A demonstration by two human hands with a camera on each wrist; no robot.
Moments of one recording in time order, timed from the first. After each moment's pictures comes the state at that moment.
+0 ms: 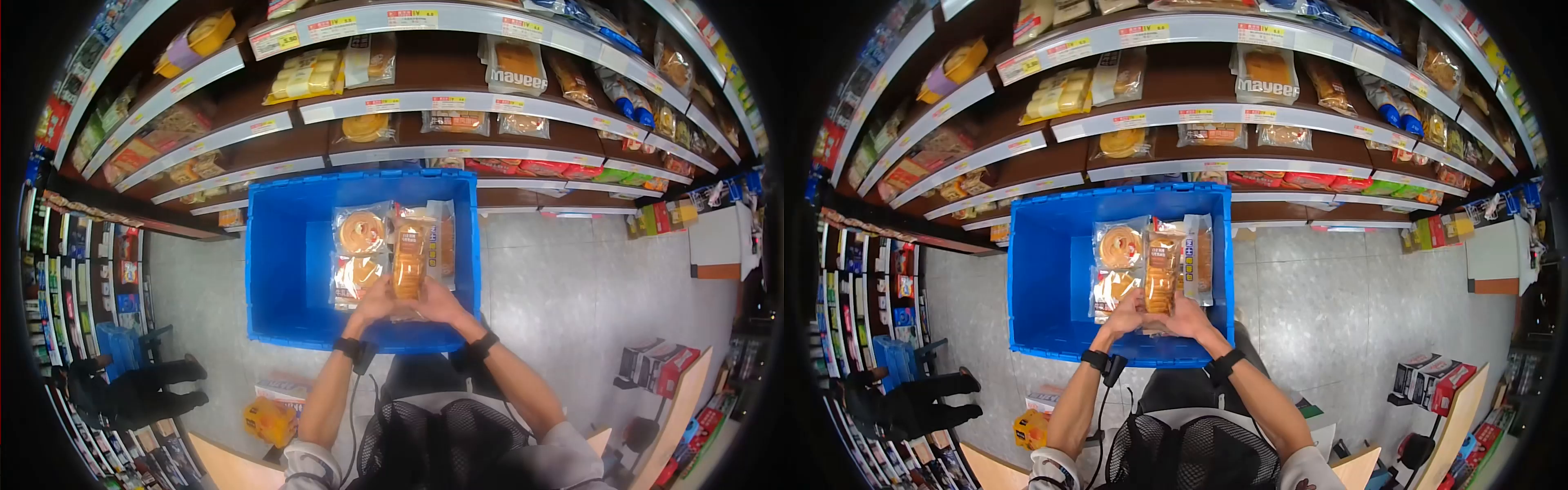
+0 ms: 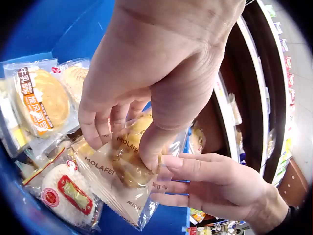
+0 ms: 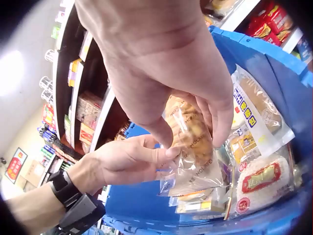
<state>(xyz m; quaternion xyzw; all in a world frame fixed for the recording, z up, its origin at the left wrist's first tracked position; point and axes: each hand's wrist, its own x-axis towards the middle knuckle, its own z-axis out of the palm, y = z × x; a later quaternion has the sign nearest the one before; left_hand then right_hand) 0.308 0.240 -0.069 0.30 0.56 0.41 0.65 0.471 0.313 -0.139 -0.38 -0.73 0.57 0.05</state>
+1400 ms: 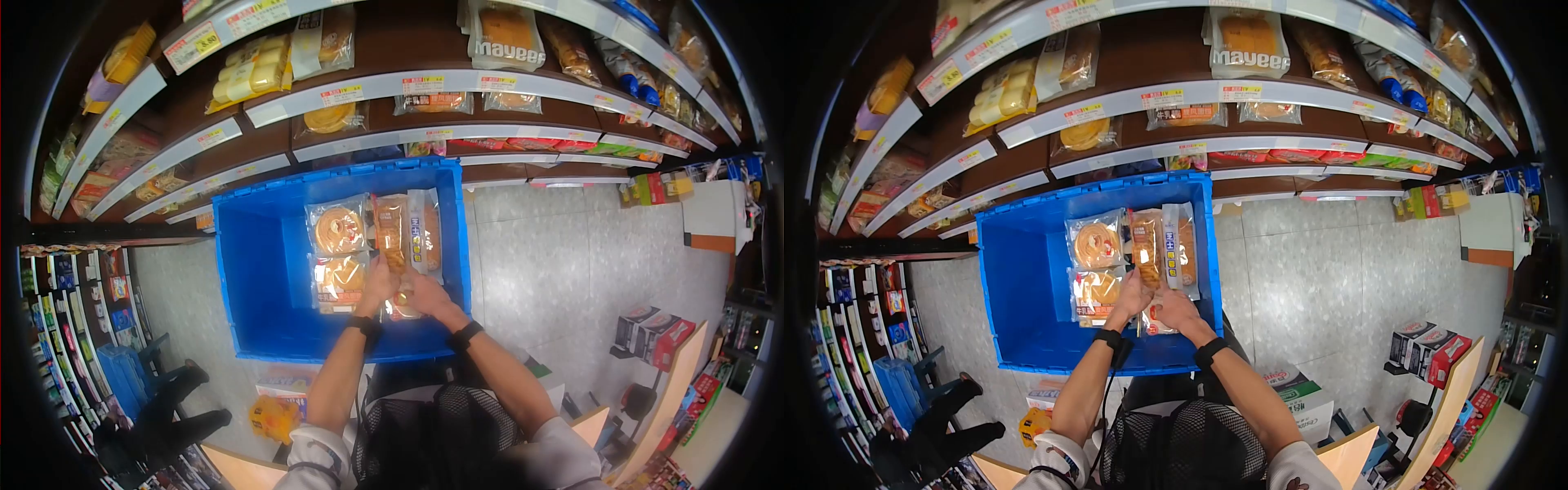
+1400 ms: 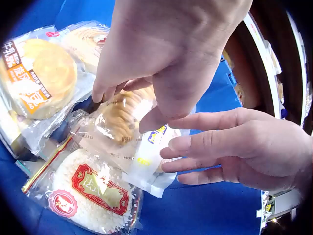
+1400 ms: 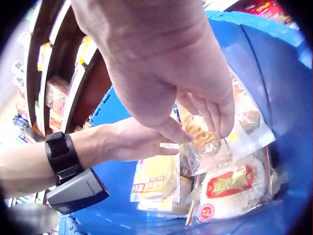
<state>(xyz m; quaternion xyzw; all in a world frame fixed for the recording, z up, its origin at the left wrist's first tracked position) 0.318 0.298 -0.201 0.44 0.76 0.21 0.43 0.463 0.345 -0.139 -0.47 -0.72 0.50 -0.11</state>
